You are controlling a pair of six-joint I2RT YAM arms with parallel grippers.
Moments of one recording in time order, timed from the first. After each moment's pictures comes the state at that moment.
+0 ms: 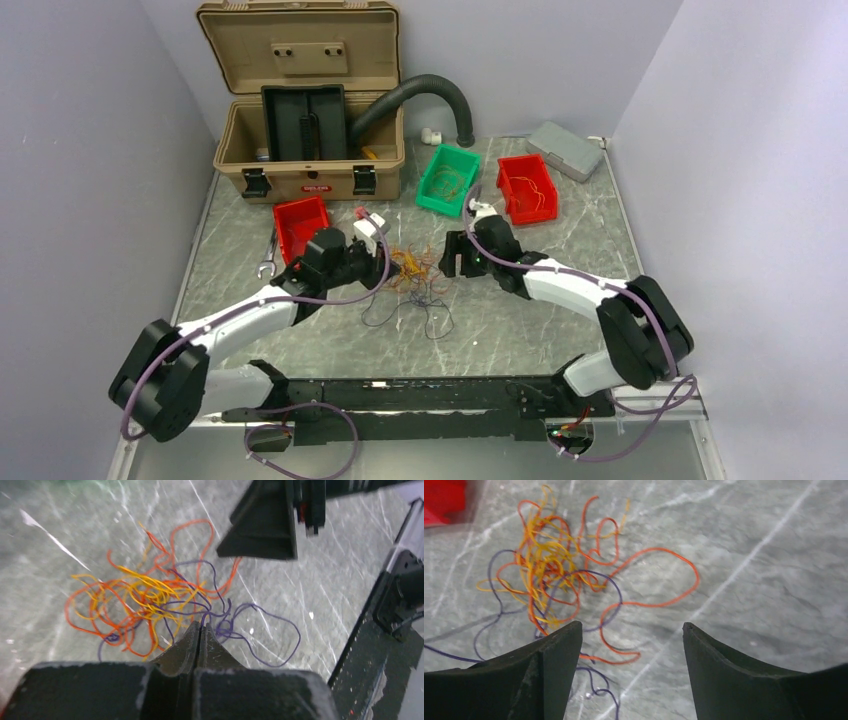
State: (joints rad) left arm -0.59 1.17 0.56 0.24 0.35 -0.18; right arm 0.58 1.41 0.68 0.05 -0.03 0.44
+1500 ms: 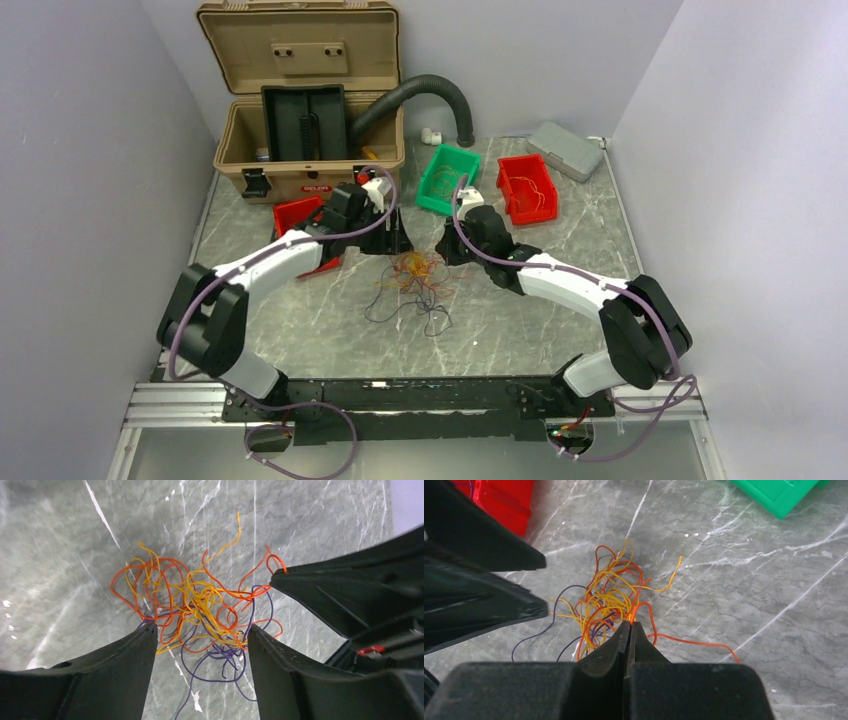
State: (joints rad) left arm -0.52 1.48 0.96 -0.12 0.30 -0.45; right arm 0.64 1.45 0.80 0.10 -0.04 0.38
